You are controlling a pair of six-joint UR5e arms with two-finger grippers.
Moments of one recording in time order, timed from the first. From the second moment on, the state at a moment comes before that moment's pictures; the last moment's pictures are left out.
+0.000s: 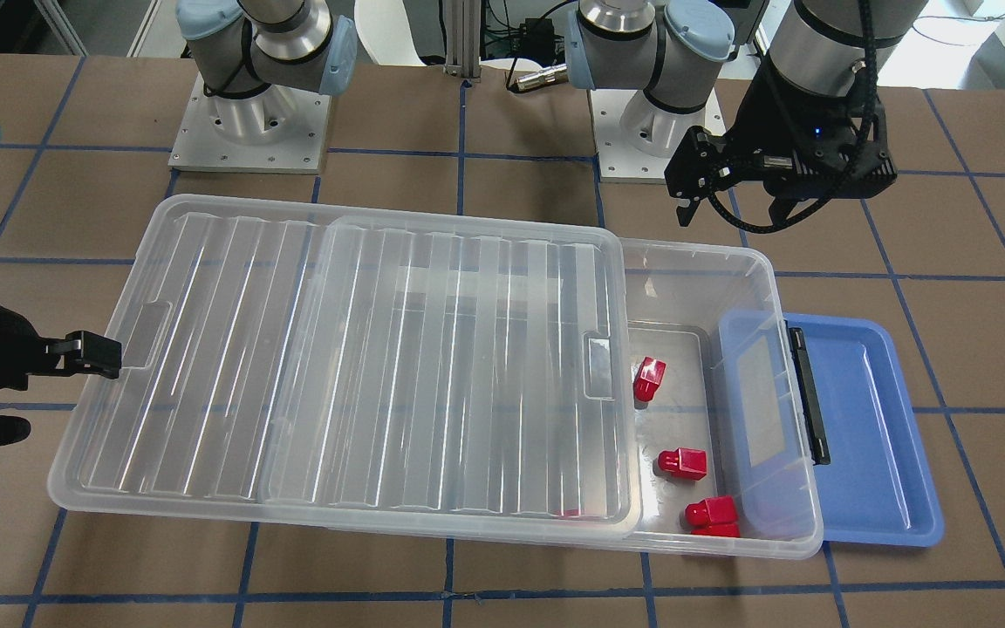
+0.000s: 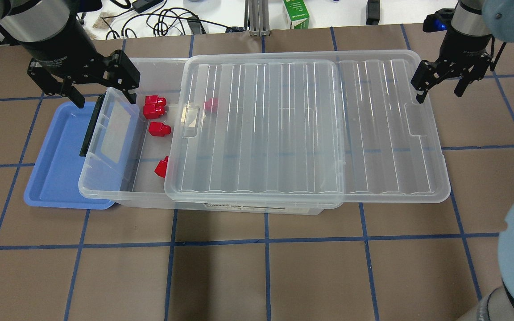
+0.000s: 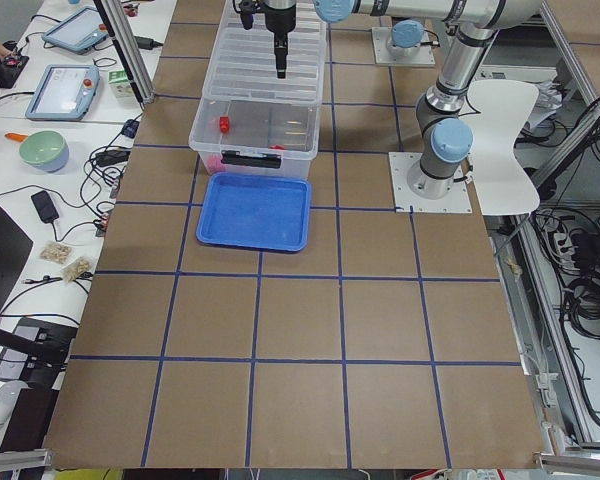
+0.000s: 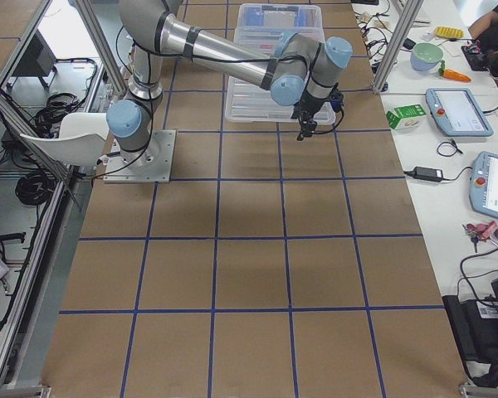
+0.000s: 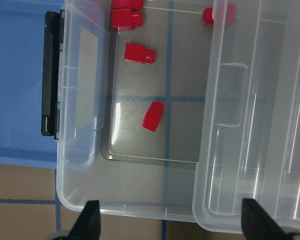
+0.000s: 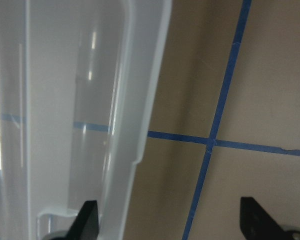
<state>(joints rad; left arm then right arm) -1.53 -1.57 -1.51 -1.63 1.57 0.00 1.33 -1.19 1.42 -1.60 -1.65 -0.38</state>
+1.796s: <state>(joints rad) -1.53 -1.59 -1.51 -1.63 1.57 0.03 1.32 -1.24 1.41 -1.59 -1.67 -0.37</state>
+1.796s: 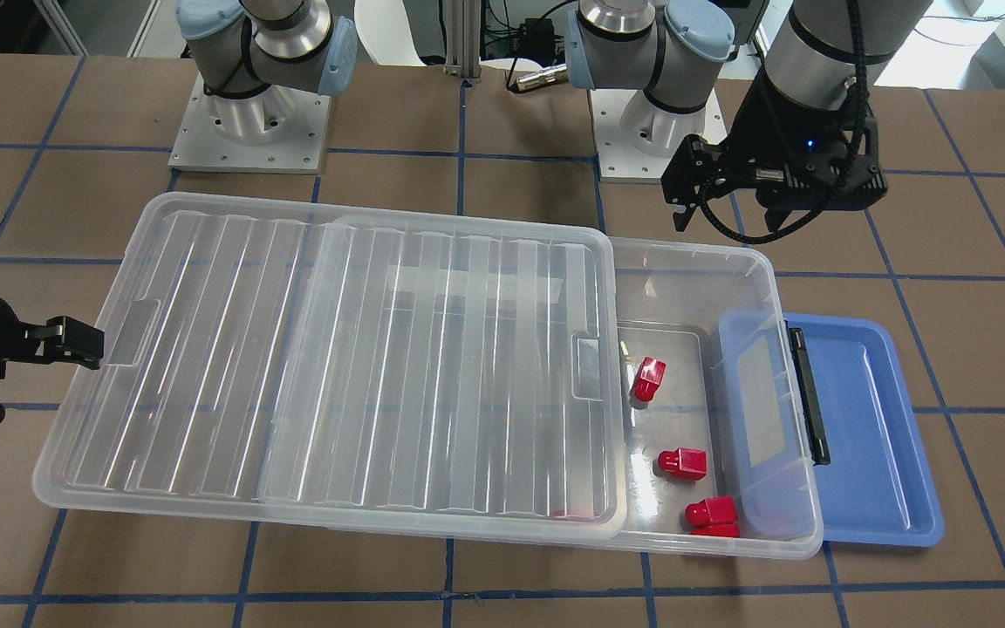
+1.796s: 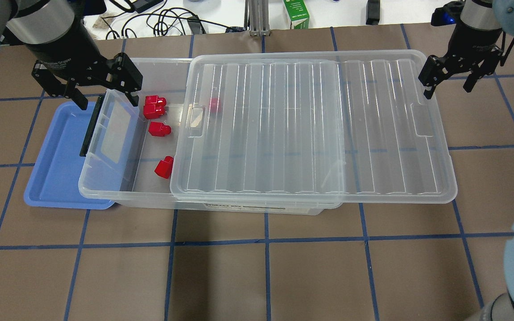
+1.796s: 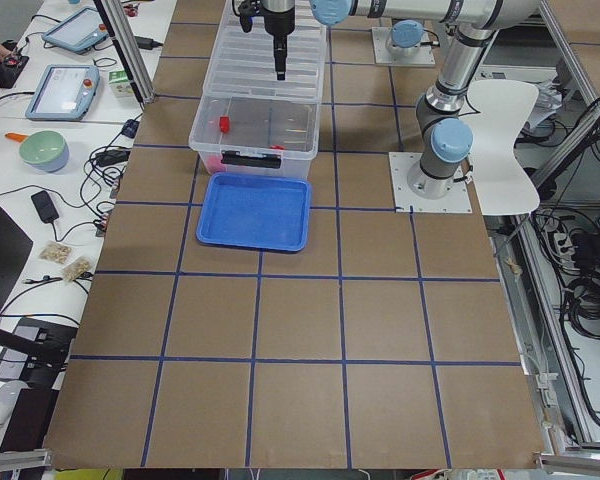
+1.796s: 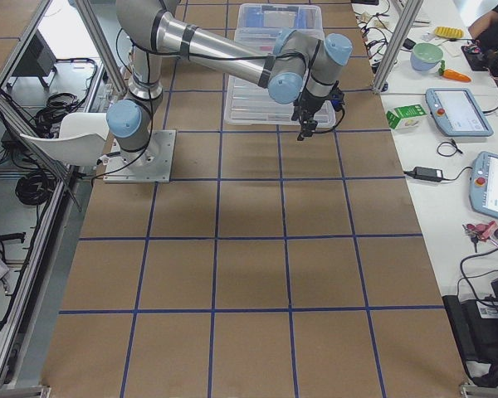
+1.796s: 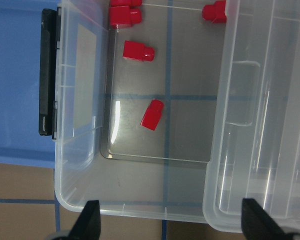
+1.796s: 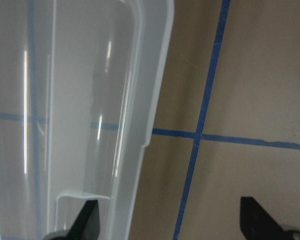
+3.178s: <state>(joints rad) -1.47 -1.67 -1.89 -1.23 1.55 0.25 1.44 -1.42 1.42 -1.51 -1.67 -0.08</state>
